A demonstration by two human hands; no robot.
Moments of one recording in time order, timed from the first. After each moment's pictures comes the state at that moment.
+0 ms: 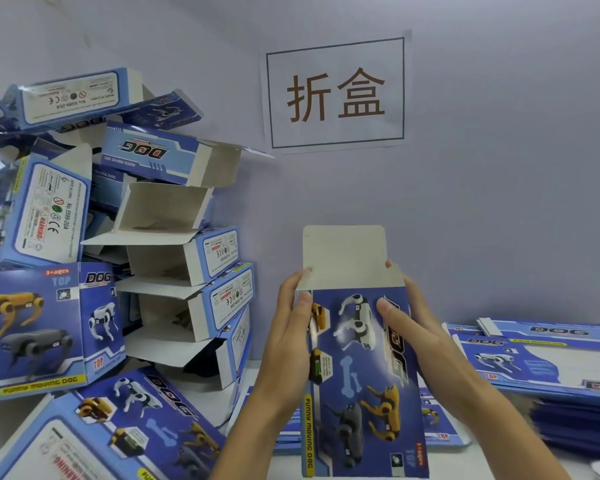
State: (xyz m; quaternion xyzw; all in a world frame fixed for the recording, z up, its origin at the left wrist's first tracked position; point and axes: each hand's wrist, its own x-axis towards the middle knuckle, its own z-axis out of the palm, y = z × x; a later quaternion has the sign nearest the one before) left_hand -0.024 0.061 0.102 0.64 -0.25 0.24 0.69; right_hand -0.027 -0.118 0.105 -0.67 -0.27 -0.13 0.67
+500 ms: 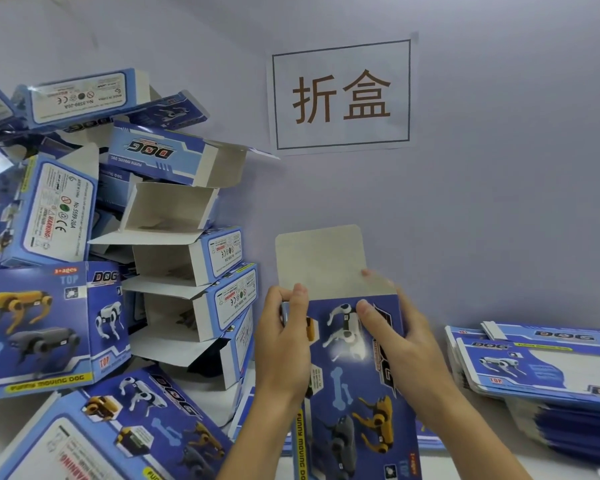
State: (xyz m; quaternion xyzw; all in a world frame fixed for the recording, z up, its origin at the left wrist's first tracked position) left_hand -0.029 0.059 0.108 0.62 -0.15 0.32 0.70; right_hand -0.033 -0.084 0.103 -0.67 -0.25 -0.23 0.66
